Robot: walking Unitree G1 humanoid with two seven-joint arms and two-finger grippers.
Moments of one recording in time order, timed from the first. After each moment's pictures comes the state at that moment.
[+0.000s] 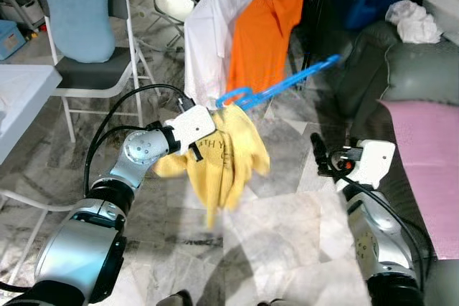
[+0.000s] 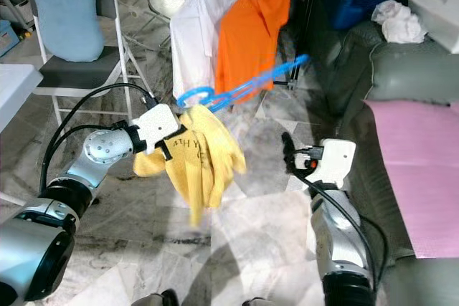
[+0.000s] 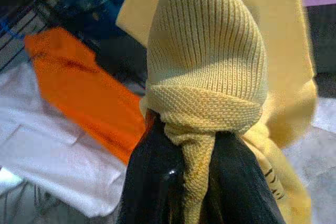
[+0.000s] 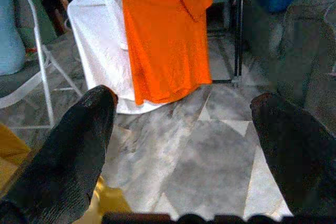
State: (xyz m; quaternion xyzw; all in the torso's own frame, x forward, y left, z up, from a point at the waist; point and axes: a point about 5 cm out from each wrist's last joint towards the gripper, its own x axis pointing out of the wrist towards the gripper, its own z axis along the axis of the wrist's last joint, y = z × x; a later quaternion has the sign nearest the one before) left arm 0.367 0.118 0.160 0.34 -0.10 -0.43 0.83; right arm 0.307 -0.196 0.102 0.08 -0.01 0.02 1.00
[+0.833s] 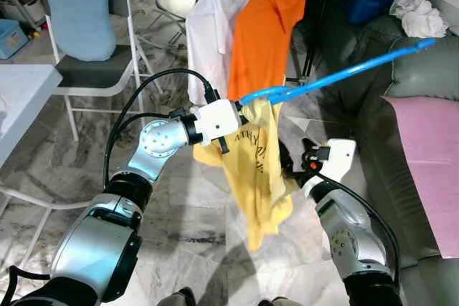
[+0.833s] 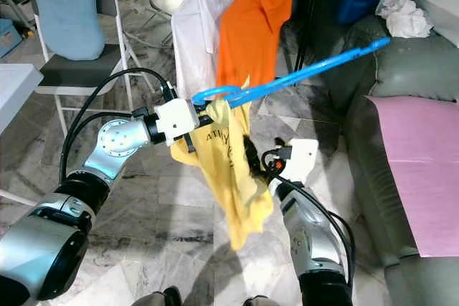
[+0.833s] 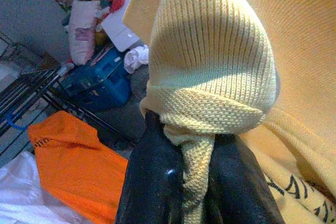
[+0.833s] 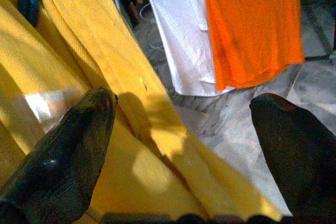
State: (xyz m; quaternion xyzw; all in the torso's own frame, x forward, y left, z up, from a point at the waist) left arm 0.358 0.078 0.193 0.31 -0.22 -0.48 0.79; right arm 0.308 -0.145 0.099 0.16 0.02 0.16 0.97
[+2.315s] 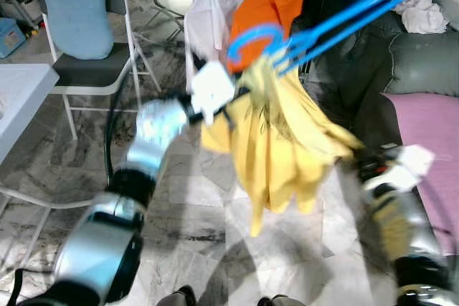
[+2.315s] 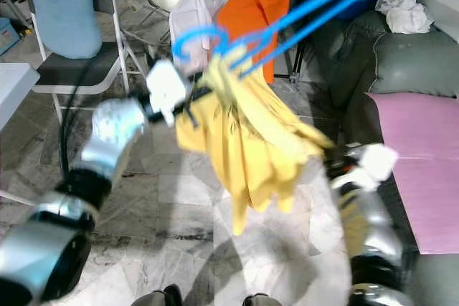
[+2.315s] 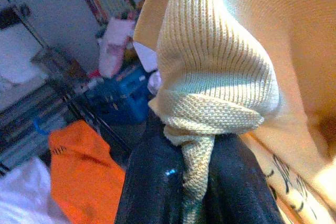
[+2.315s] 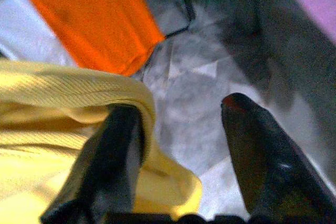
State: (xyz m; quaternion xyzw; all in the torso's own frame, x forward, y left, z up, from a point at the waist) left arm 0.359 0.077 0.219 0.23 -0.25 -0.44 0.83; right arm 0.314 -0.272 0.094 0.20 0.07 -0.10 0.97
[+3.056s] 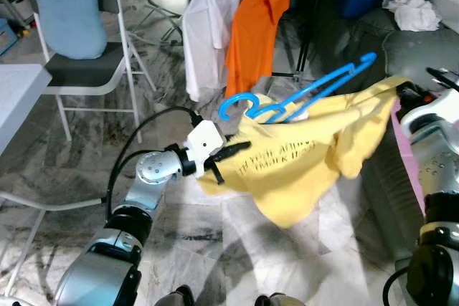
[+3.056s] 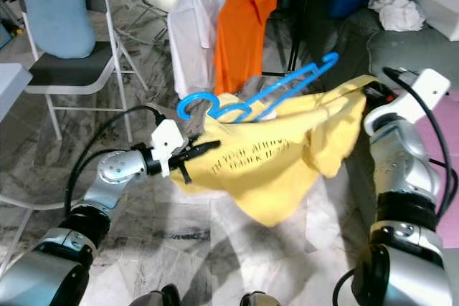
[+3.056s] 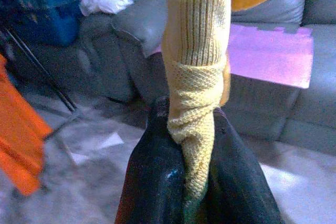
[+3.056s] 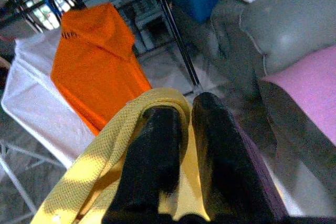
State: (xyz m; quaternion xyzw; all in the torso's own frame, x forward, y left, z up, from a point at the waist) left arm 0.340 0.091 0.131 0.14 -0.07 -0.51 0.85; right arm 0.364 -0.289 0.196 0.21 -0.02 -0.10 0.97
